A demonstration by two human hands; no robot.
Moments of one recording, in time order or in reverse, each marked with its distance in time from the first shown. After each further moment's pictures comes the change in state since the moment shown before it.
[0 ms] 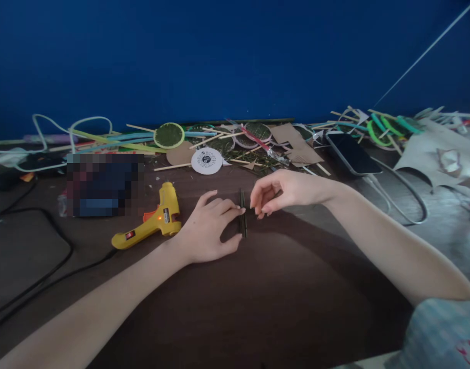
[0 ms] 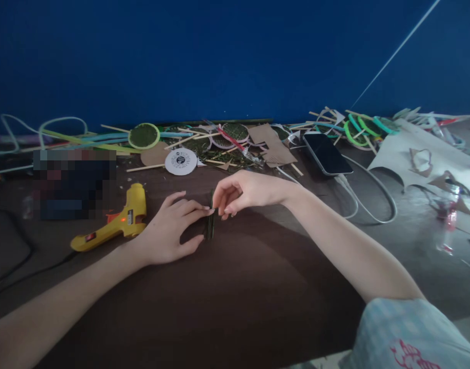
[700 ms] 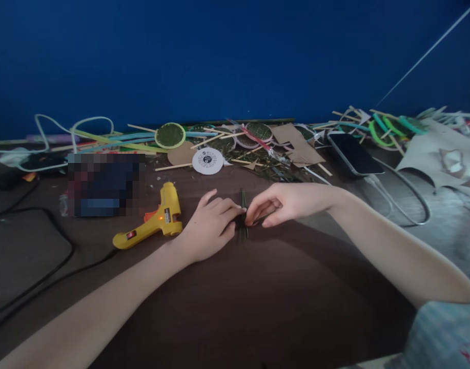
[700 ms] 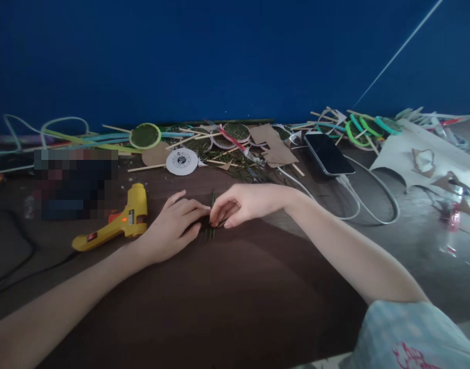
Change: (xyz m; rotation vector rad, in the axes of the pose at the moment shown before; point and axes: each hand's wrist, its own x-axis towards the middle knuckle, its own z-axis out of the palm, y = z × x) left_hand 0.000 -0.005 0.006 -0.009 -0.009 -0.040; right_hand 0.001 -0.005 0.010 -0.036 -0.164 0.094
